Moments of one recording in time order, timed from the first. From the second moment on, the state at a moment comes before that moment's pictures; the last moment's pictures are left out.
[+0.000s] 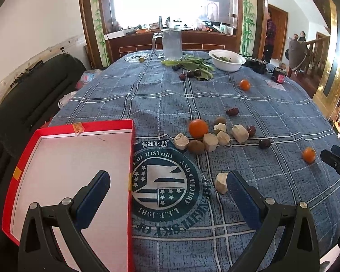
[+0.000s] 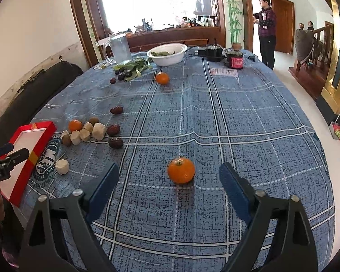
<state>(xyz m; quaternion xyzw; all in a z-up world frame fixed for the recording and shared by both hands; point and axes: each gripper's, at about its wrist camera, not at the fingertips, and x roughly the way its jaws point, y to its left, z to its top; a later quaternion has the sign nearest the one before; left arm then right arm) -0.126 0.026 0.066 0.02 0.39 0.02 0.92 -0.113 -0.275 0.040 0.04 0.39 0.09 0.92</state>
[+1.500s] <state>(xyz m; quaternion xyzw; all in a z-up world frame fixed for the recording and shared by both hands) 0.008 -0.001 0.026 0.03 0.48 -0.07 0.88 -0.072 -0.285 0.001 0.08 0.45 0.07 0.88</state>
